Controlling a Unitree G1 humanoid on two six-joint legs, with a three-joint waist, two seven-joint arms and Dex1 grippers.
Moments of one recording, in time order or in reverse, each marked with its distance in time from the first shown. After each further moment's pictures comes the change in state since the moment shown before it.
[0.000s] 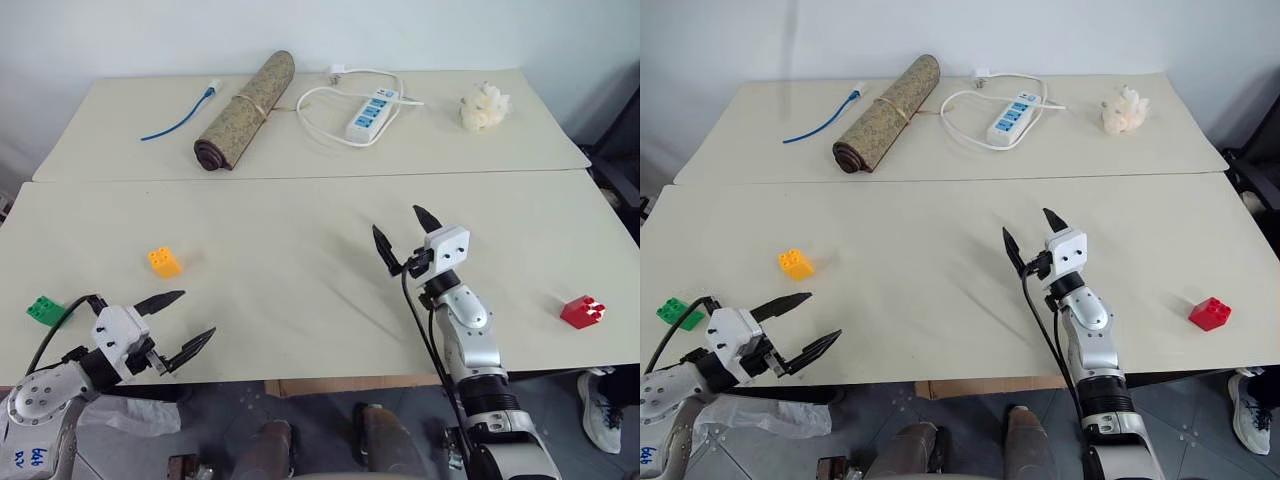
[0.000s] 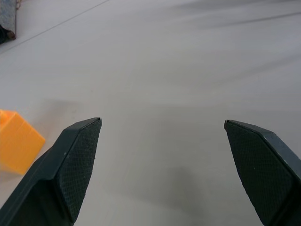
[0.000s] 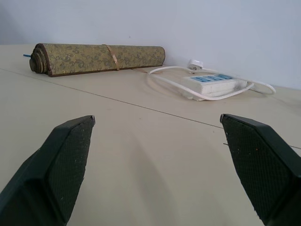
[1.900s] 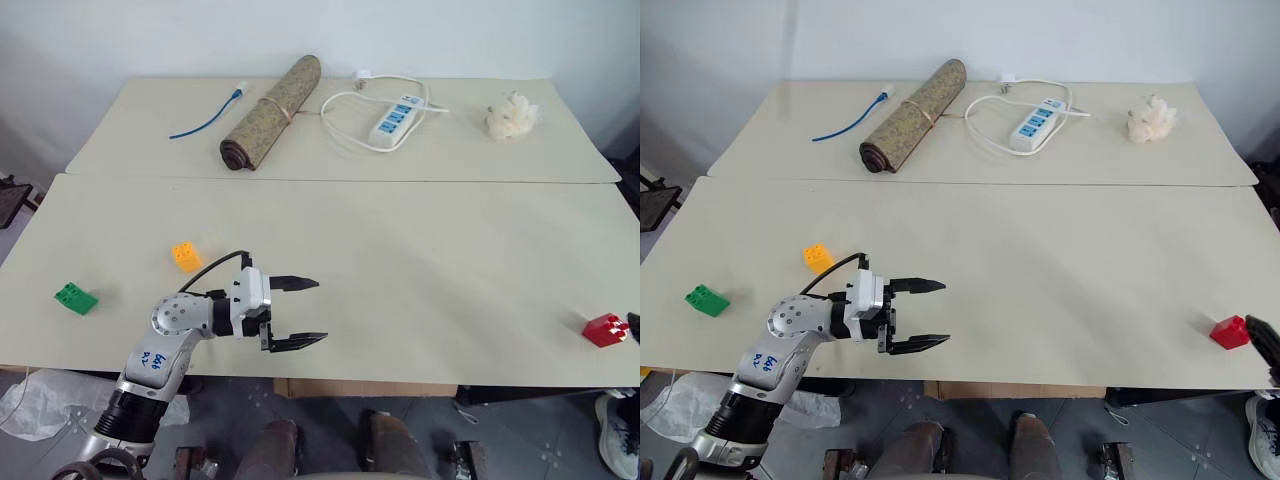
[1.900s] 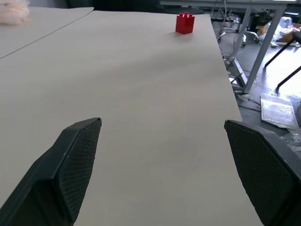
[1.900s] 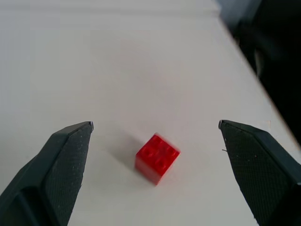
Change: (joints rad) left arm -0.519 -0.121 -0.509 0.045 0.020 0.171 -0.207; right arm 0.965 -0.562 -0.925 -0.804 0.795 1.082 -0.182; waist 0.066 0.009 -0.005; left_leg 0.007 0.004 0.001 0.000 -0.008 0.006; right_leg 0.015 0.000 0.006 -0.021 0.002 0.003
